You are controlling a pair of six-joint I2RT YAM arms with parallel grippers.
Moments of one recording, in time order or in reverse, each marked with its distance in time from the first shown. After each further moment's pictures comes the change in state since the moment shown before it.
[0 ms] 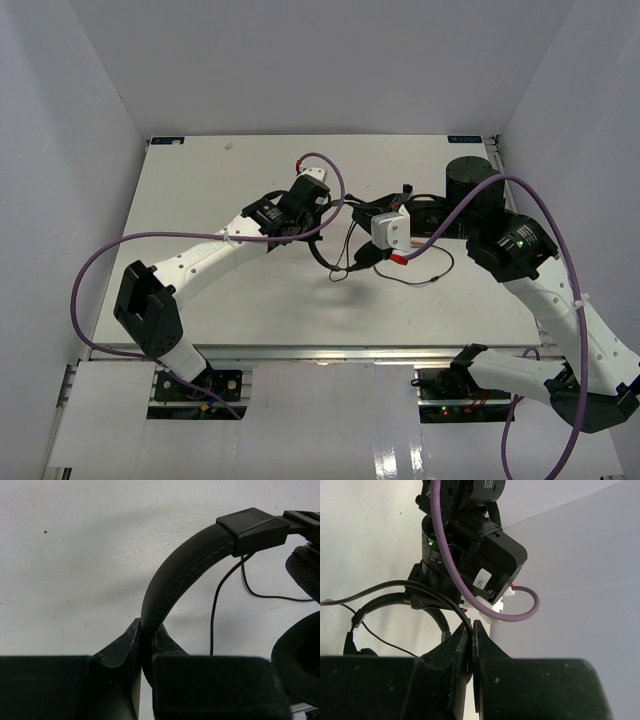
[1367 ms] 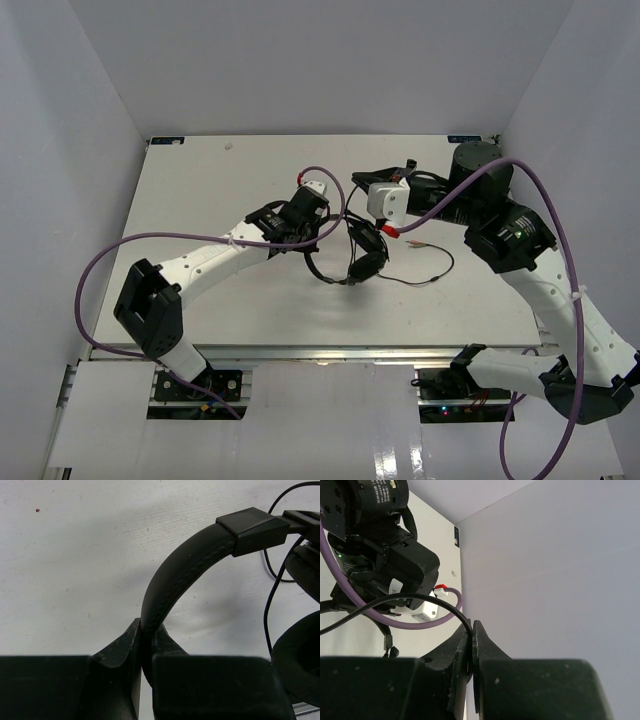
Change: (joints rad) left arm 0.000 0.000 -0.099 0.033 0.015 0.033; right arm -0.003 0.052 0.079 0.141 0.112 0.100
